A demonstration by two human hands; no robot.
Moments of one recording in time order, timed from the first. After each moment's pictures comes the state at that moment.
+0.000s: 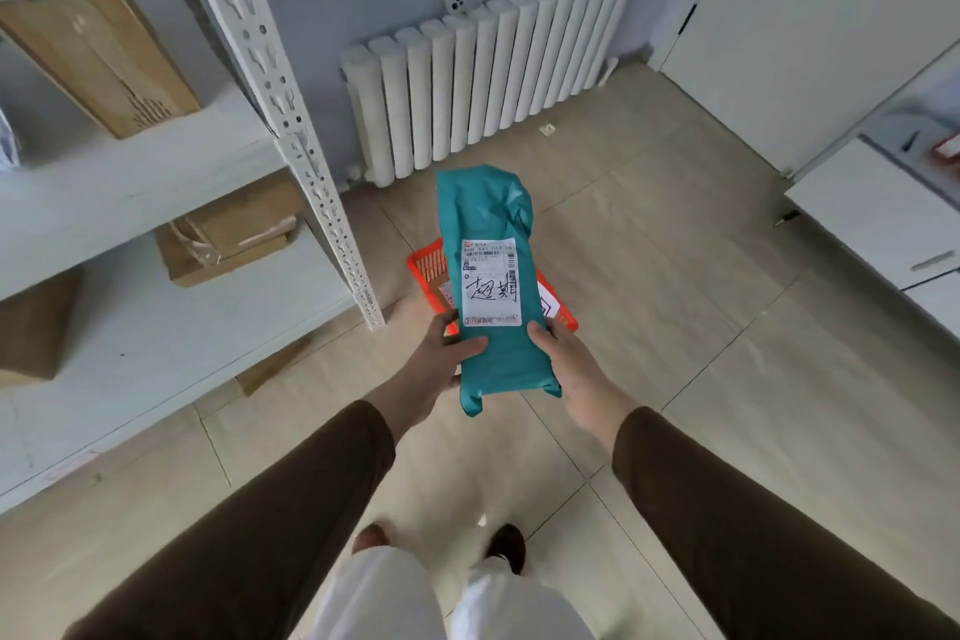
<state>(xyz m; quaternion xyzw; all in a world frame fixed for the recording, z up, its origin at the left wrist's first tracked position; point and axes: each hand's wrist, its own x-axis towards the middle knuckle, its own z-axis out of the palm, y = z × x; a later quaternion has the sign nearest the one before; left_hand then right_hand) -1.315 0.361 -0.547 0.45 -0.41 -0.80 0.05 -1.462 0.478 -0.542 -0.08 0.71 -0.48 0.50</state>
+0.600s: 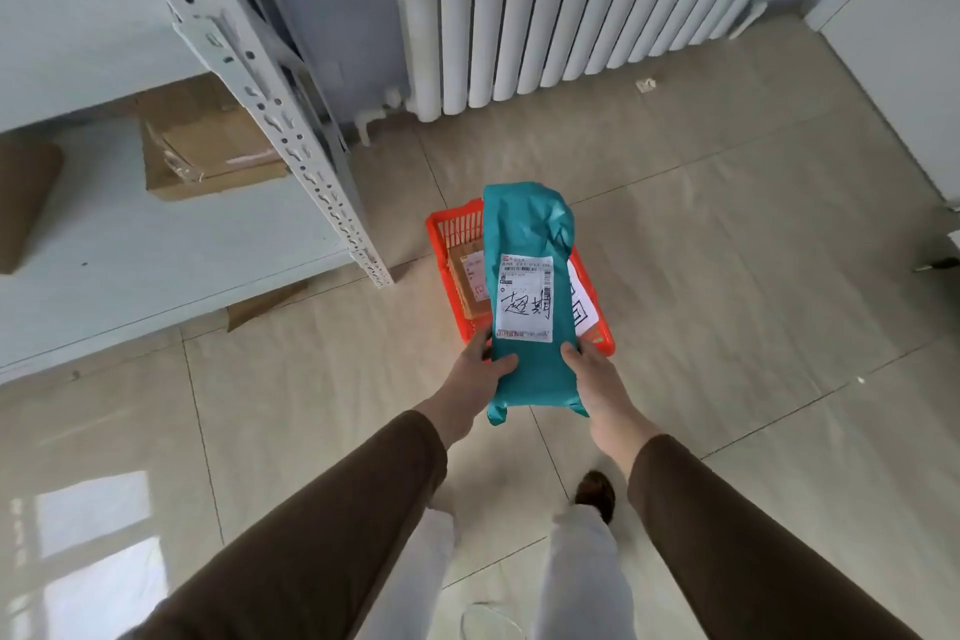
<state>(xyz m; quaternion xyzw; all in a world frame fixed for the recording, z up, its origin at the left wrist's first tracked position) -1.449 0.347 -0.726 0.55 -0.38 -0.74 0.07 -1.593 0.423 -0.714 -0.09 0.77 -0.36 0.52</state>
